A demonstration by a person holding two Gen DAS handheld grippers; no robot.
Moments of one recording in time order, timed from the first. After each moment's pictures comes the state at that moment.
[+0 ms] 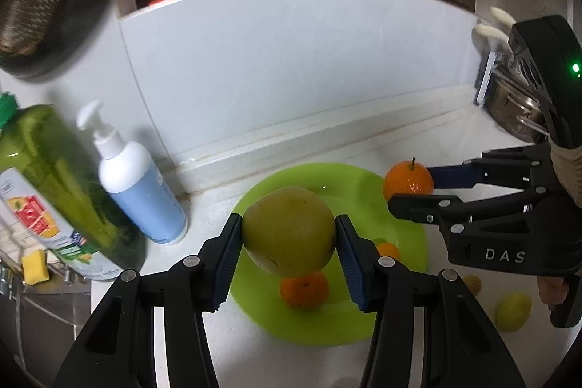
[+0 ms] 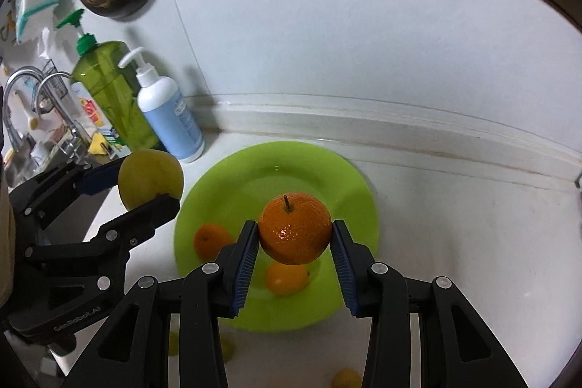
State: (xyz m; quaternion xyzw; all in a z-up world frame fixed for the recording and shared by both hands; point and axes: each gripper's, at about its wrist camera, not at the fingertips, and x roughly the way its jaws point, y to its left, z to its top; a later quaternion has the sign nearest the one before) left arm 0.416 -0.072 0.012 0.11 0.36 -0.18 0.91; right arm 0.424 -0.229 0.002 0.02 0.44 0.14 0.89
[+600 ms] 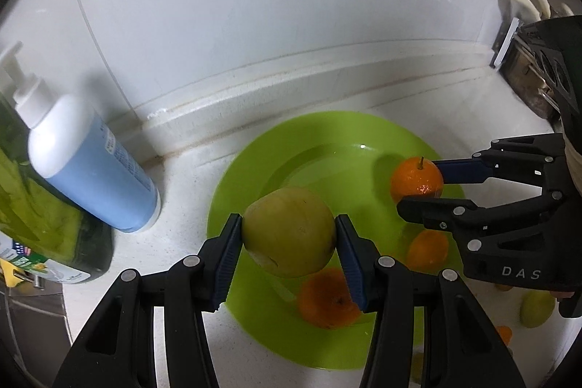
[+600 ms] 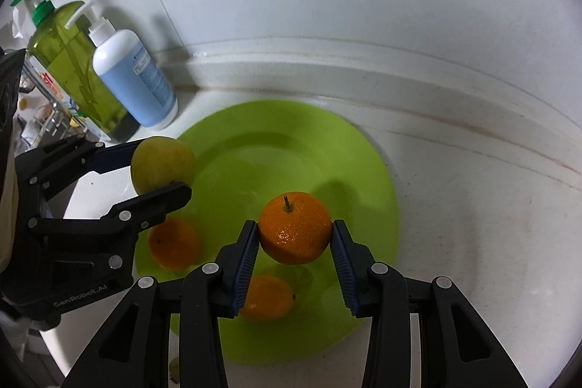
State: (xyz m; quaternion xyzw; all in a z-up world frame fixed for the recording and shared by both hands) left arm 0.471 -0.073 -0.040 0.11 0.47 -0.19 0.86; right arm 0.466 -0.224 -0.050 0.00 0.52 0.16 0.84
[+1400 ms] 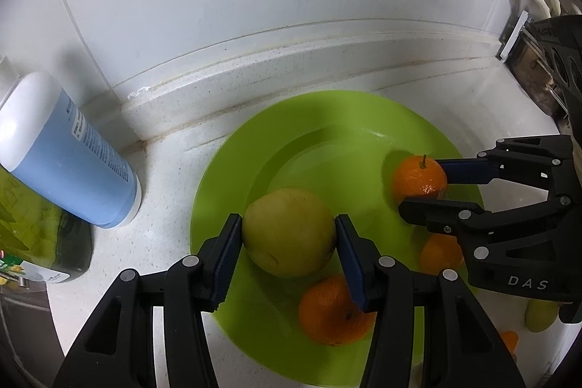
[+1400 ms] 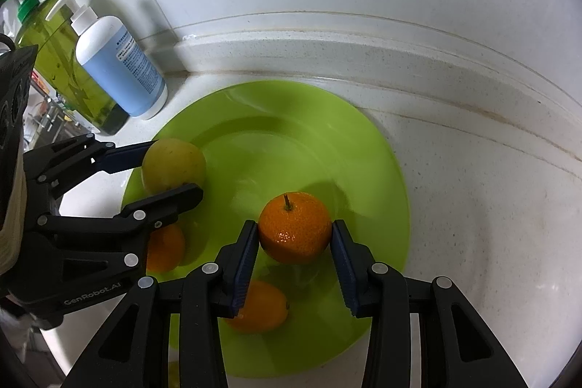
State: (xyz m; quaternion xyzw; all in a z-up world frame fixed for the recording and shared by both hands) left arm 0.489 -0.075 -0.062 0.11 0.49 -0.19 0.84; right arm 0.478 -0.223 -0.066 0.01 0.54 0.16 0.83
